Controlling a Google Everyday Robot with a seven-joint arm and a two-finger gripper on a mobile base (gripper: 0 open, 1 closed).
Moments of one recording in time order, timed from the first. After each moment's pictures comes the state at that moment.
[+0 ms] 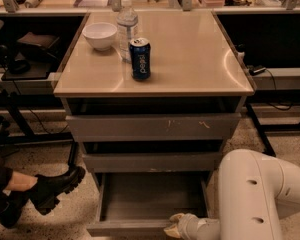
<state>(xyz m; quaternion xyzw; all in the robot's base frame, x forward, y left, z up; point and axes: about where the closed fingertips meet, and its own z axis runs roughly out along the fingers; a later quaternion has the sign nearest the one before) 0.454 -0.109 0.183 -0.40 0.86 0.13 0.31</state>
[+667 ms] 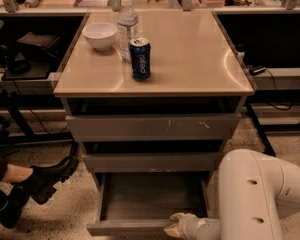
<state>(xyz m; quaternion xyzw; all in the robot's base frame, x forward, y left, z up) 0.454 -0.109 0.183 -0.40 0.86 0.14 0.31</state>
